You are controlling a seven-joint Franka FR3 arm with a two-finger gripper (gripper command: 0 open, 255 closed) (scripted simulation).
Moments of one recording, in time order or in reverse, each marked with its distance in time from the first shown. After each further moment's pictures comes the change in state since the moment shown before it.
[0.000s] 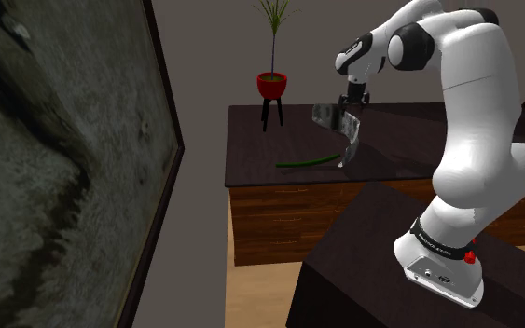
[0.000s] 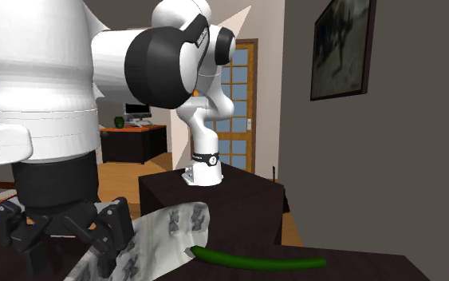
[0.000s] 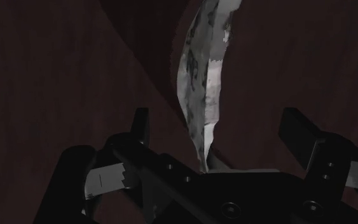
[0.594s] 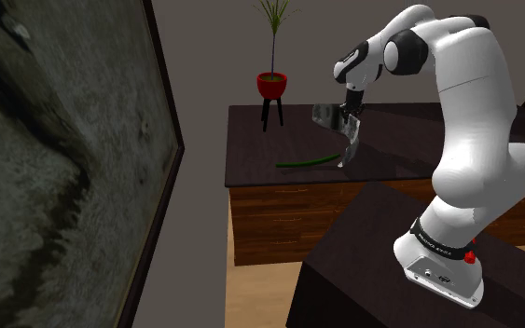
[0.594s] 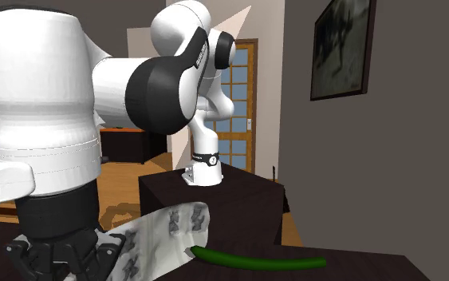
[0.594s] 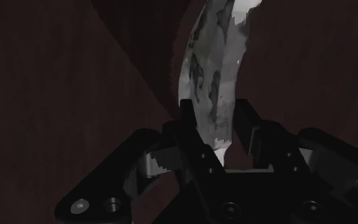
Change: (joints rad) arm -0.011 0.052 0.013 -0.005 0.017 0.055 -0.007
